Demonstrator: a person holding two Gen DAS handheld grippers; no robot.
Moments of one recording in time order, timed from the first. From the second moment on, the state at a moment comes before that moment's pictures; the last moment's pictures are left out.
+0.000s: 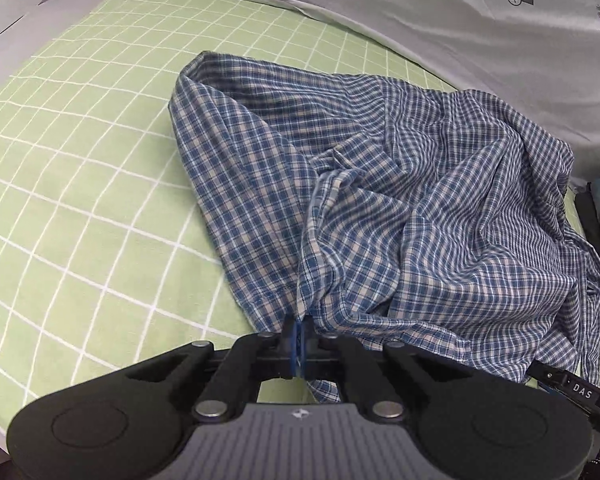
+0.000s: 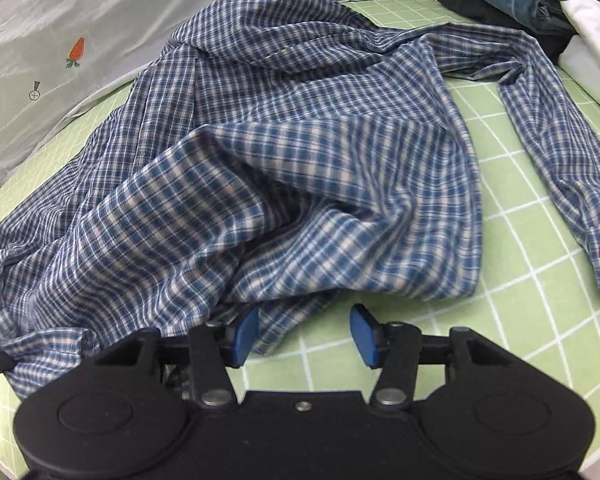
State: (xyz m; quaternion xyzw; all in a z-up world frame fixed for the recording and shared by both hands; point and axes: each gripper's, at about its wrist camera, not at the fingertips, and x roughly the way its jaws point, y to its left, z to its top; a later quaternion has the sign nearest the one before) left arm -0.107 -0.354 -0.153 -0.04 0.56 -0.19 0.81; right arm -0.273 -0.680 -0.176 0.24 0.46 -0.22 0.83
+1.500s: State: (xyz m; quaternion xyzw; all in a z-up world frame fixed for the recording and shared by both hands) left arm -0.006 -0.407 -0.141 0.01 0.51 -0.04 0.86; right arm -0.137 -0.758 -0.088 0.12 0.33 -0.24 0.91
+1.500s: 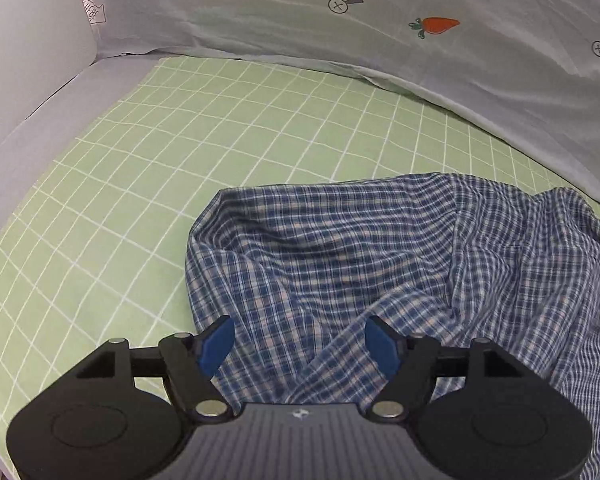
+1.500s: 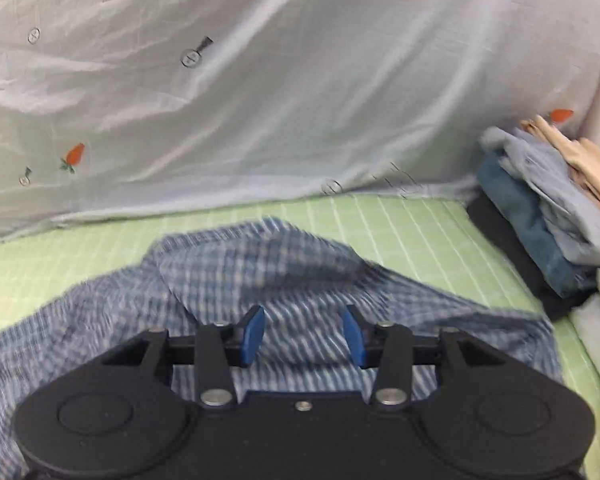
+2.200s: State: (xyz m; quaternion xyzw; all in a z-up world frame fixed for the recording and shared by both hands) left arm 0.048 -0.362 -0.188 0.01 0.53 0.09 0.84; right arm -0.003 -0.771 -0.199 0.11 0.43 -0.24 0.87
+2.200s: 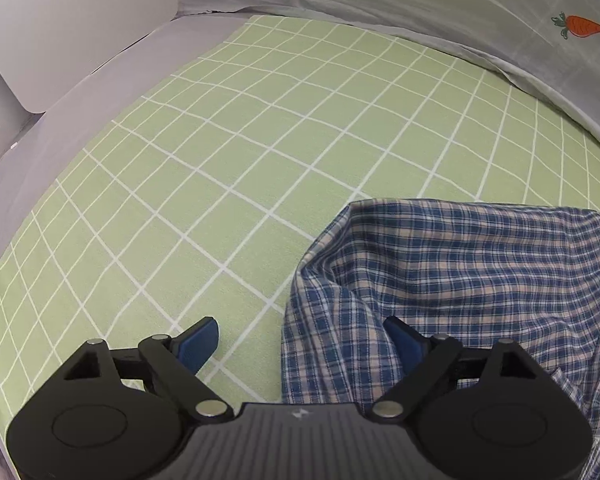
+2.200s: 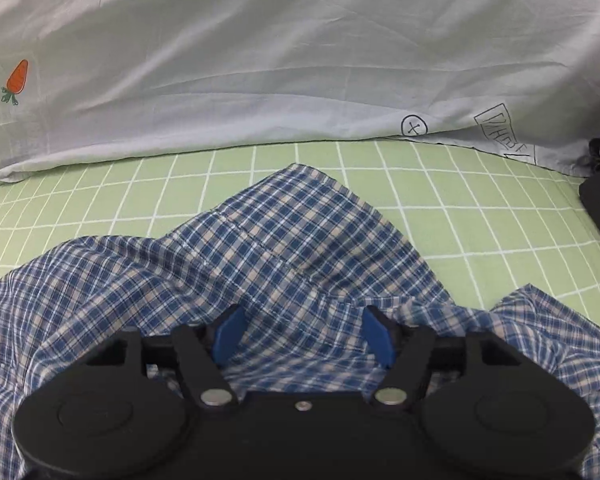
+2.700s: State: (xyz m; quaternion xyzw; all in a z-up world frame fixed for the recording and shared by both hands) left arm 0.069 -0.355 -0.191 0.03 0.50 0.12 0.86; right arm 0.117 -0.784 -0.202 0.10 0.39 -0.18 0.90
